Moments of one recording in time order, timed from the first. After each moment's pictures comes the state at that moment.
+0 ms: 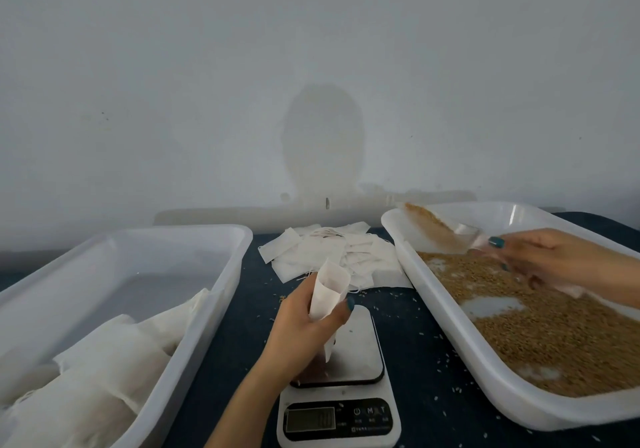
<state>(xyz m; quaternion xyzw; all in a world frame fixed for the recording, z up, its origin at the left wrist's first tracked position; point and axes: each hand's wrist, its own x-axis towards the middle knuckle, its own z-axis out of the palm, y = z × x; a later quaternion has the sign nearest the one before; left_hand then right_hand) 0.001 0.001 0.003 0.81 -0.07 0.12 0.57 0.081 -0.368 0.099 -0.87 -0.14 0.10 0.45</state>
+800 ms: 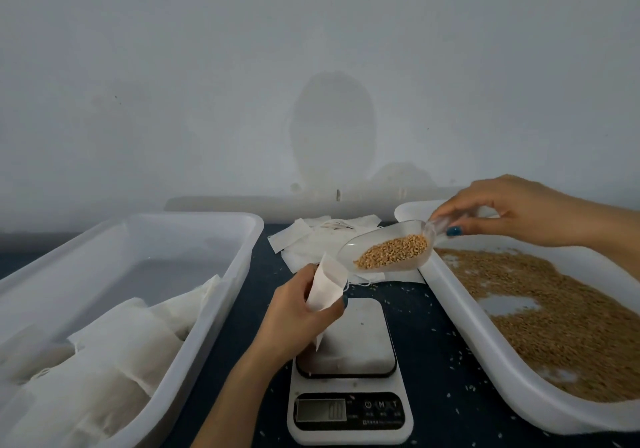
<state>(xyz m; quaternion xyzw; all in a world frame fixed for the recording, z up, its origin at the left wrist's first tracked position) 0.006 0.029 -0.002 0.85 -0.06 0.13 0.50 0.075 -0.273 0.148 -0.91 -0.39 -0.05 0.16</state>
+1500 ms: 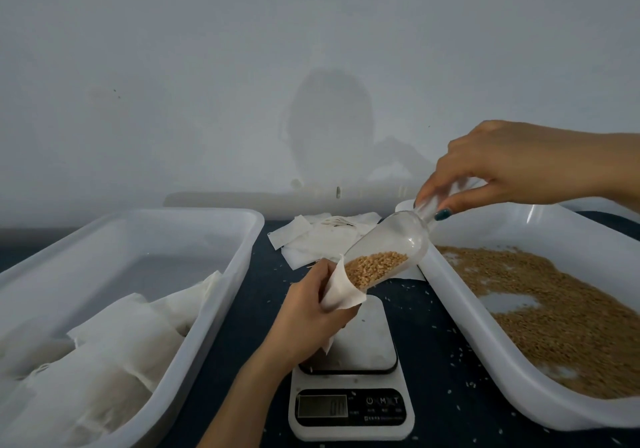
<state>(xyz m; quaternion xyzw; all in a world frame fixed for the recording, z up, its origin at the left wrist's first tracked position) 0.004 0.017 -0.002 0.83 -0.11 0.11 0.54 0.065 -0.239 0.208 -0.88 -0.45 -0.10 -0.11</state>
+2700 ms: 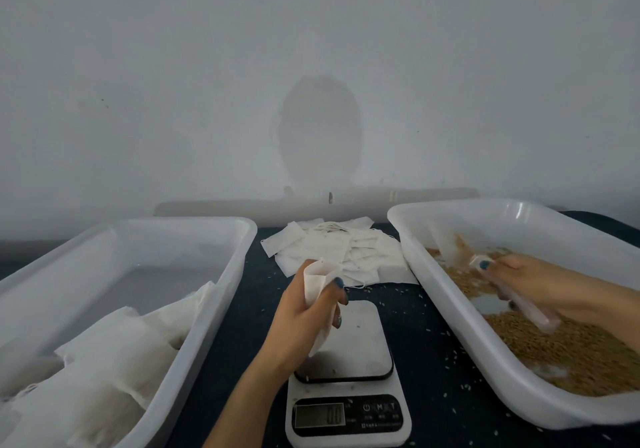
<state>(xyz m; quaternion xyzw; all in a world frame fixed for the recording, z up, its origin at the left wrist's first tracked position) -0.003 0.010 0.011 0.71 -0.14 0.10 0.68 0.069 -0.309 0.056 -0.92 0.00 0.11 0.38</state>
